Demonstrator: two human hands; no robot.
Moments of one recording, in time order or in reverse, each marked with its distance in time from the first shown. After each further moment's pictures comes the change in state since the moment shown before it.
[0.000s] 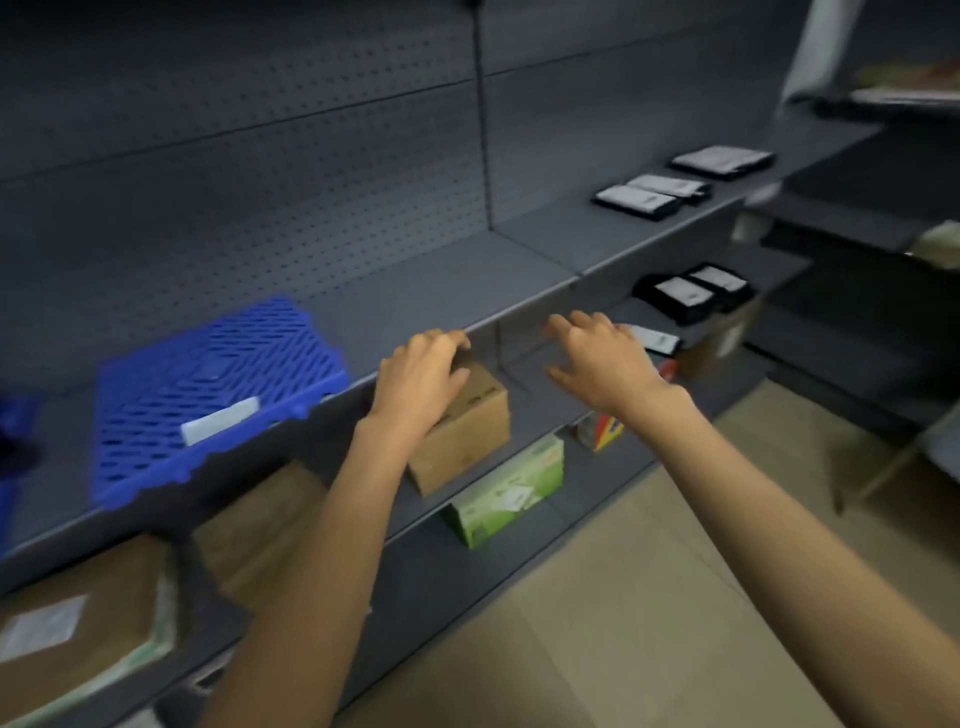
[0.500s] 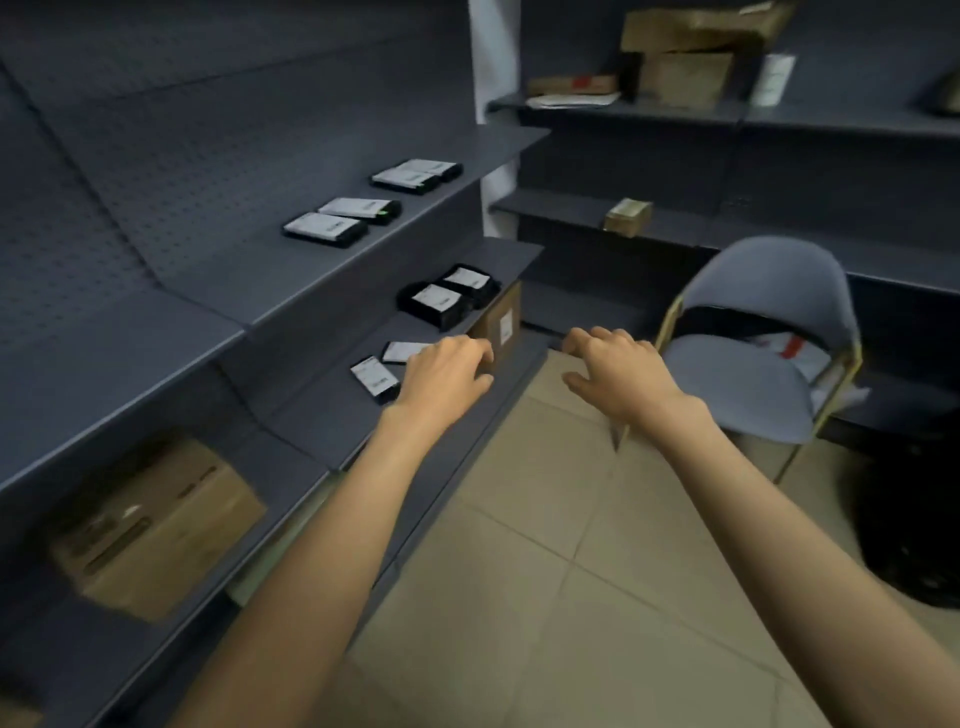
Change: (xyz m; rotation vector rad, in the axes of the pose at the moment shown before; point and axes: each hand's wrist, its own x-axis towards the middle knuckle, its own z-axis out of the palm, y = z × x) left_hand 0.081 0.411 0.125 -0.067 -0.116 0.528; right_hand -0.180 0.376 -0.046 -0.051 -0.054 0.495
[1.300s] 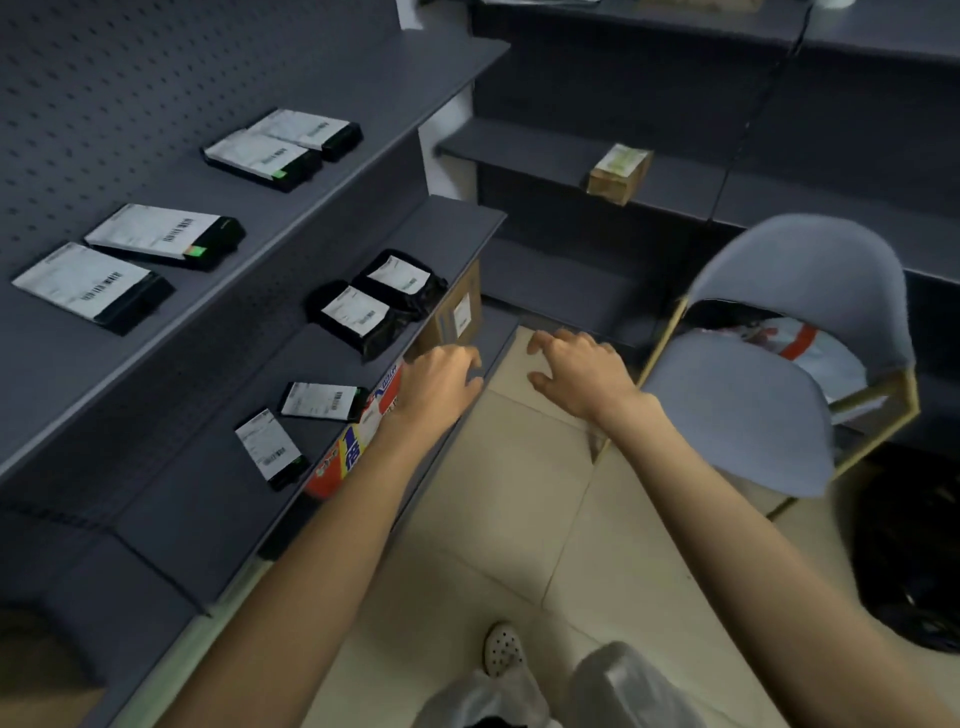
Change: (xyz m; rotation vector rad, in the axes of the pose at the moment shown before) left_hand 0.383 -0.028 0.190 -0.145 -0.170 -0.085; right_hand 0.364 0.169 0.108 0.050 -0.225 0.053
